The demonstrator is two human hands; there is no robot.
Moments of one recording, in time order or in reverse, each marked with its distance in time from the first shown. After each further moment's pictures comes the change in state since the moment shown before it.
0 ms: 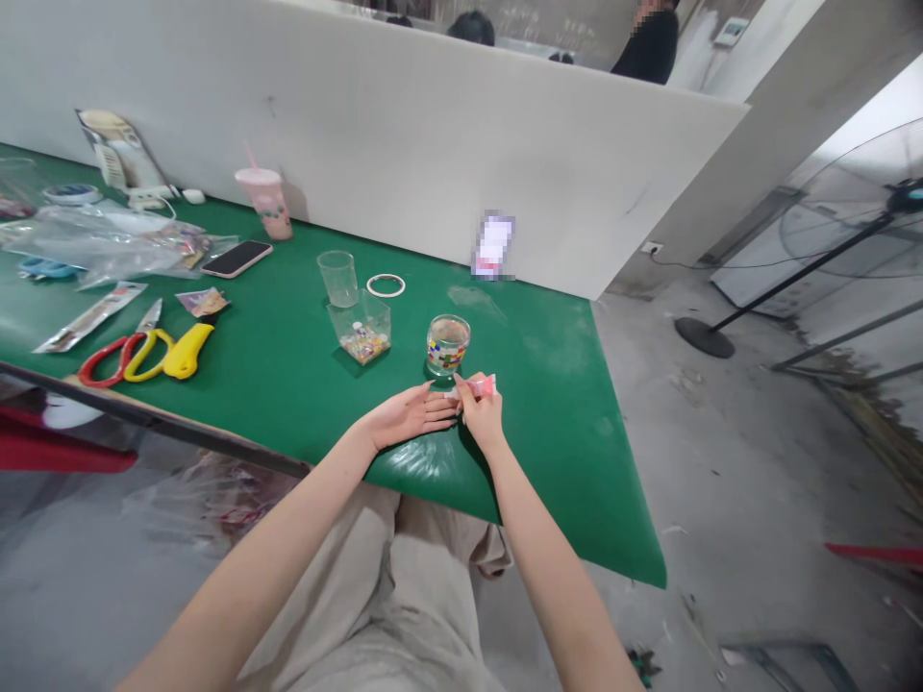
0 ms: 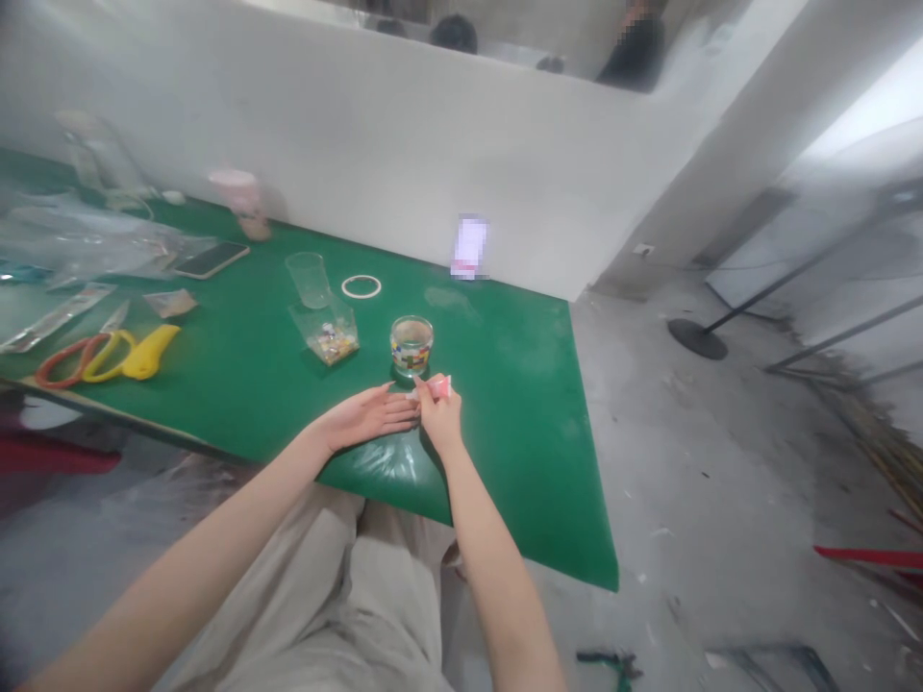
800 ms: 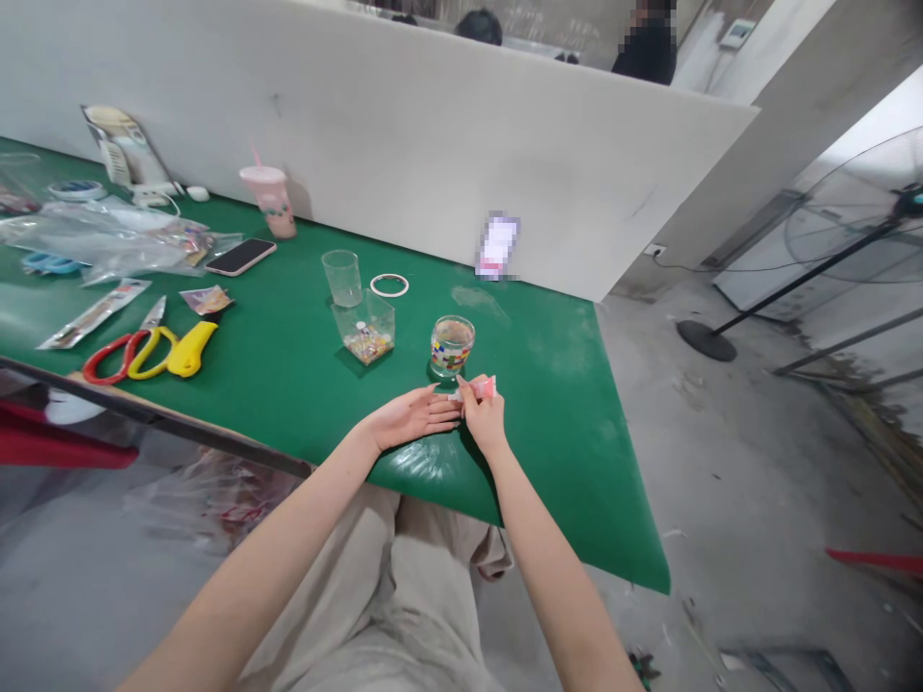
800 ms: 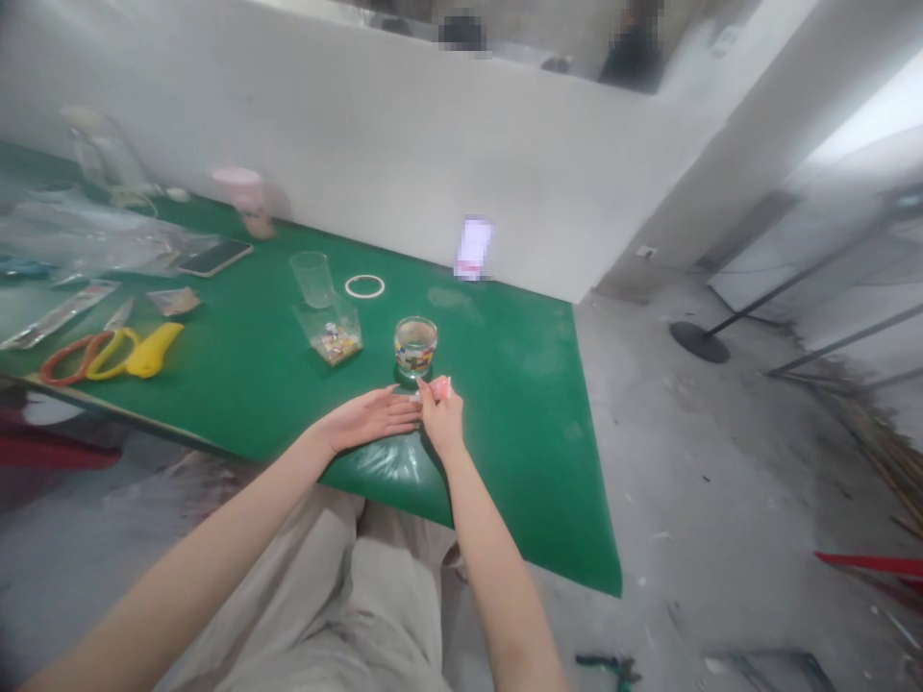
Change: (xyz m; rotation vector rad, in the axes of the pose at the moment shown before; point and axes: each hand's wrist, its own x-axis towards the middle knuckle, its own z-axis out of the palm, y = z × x) left_hand -0.003 0.001 0.006 0.021 0.032 -0.028; right_hand 0.001 -0.001 0.002 -0.119 0.026 -0.079
